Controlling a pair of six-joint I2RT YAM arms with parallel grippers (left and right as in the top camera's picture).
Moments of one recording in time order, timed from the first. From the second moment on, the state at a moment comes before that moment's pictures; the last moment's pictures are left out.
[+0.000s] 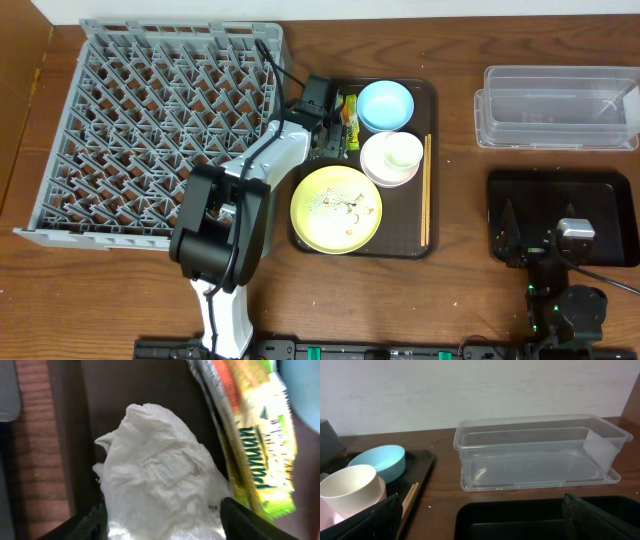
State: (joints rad) left arm -0.34 2.02 1.34 -0.47 -0.06 -0.17; right arm 0.03 0.02 0.01 -0.07 0.05 0.10
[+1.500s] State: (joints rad) left arm -0.45 2.01 1.34 -0.16 -0.14 -0.23; right arm 0.03 0.02 0.01 -0.07 0.05 0.10
